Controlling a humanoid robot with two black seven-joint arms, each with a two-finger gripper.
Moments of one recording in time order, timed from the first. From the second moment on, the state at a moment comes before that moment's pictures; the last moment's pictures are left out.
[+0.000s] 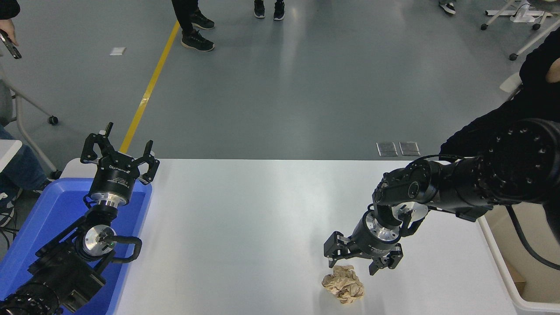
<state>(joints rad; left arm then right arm) -0.54 0.24 -0.94 -0.52 0.00 -0.56 -0.50 1.45 0.00 -1.09 1.07 0.12 0.50 -0.13</state>
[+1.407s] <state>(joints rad) -0.54 0.24 -0.94 -0.52 0.00 -0.56 -0.50 1.47 -0.01 -1.08 1.14 0.15 0.44 -0.13</state>
